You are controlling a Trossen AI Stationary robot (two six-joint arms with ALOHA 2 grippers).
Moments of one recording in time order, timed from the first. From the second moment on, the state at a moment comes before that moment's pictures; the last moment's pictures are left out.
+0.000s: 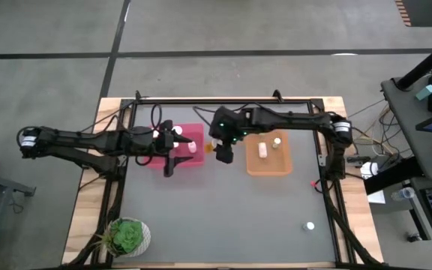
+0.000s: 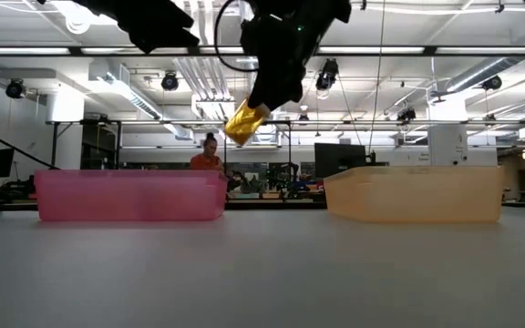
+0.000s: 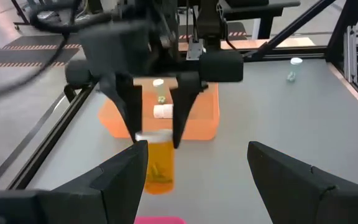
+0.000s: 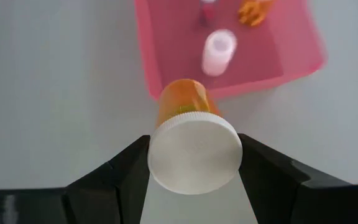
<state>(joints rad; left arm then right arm) -0.02 0.93 0.78 -0.18 -0.15 0.03 -0.18 1.90 1.69 -0.76 -0.13 -0.02</state>
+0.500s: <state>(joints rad) -0.02 0.93 0.78 -0.18 -0.15 0.04 -0.18 1.97 1.75 -0.74 -0.16 -0.04</state>
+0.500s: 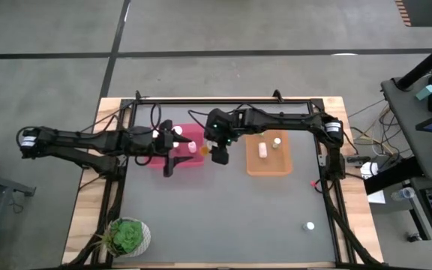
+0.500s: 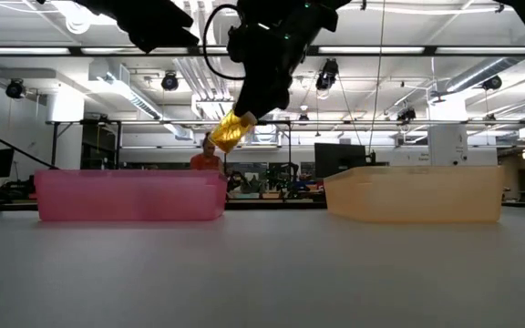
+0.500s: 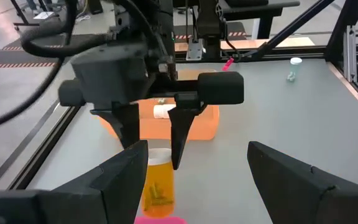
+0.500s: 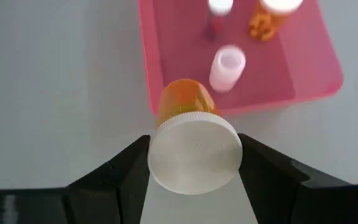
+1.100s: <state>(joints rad) -0.01 1.17 0.78 -0.28 -0.31 0.03 -0.17 1.97 1.75 -0.61 -0.16 -0.07</state>
